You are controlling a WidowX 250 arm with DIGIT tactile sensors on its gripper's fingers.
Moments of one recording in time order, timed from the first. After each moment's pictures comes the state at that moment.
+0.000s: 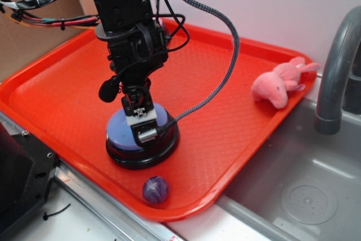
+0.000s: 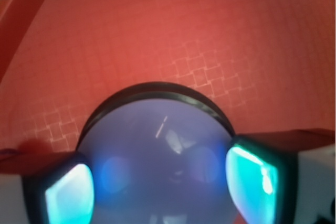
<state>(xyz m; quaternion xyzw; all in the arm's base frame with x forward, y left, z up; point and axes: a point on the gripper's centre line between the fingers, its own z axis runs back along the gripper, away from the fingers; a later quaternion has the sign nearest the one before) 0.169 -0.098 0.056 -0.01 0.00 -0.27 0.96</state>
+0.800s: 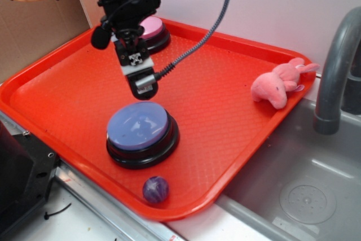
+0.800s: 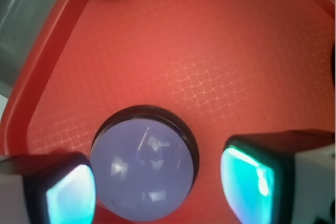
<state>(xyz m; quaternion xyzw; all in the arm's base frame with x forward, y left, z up) 0.187 -0.091 0.102 -0.04 -0.03 -0.23 0.97</state>
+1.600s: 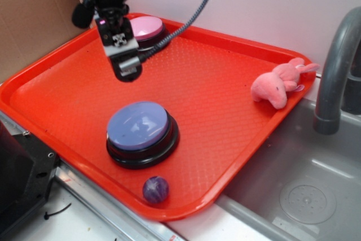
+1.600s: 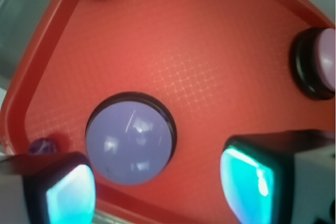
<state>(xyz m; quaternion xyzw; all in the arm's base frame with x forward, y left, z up) 0.178 -0.085 0.138 0.02 -0.02 -0.22 0.97</state>
